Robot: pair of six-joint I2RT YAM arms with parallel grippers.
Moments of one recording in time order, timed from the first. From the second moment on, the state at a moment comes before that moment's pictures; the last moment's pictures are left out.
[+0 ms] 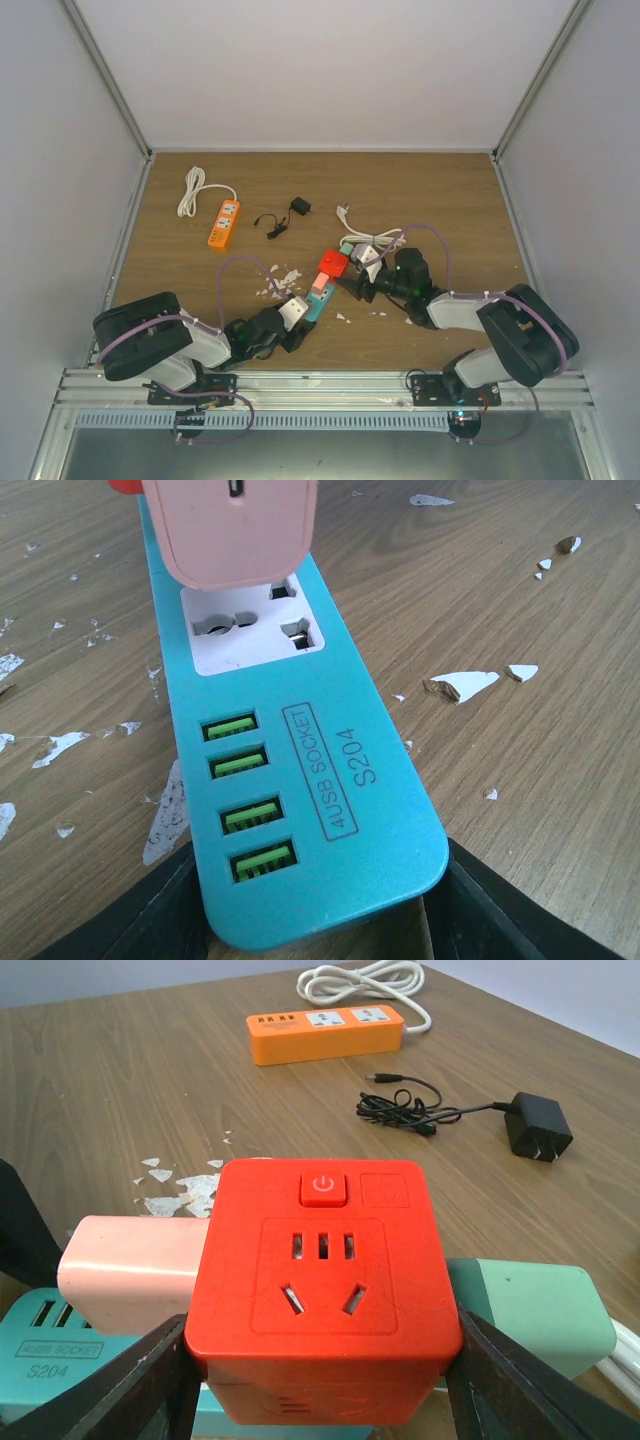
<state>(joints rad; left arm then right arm) -1.05 1.47 0.13 0.77 -0.18 -0.18 0.55 1.42 0.35 0.70 -0.49 -0.23</state>
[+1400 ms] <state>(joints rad) -1.04 1.47 0.13 0.77 -0.17 -0.18 0.54 1.49 0.33 0.78 -0.51 -0.15</state>
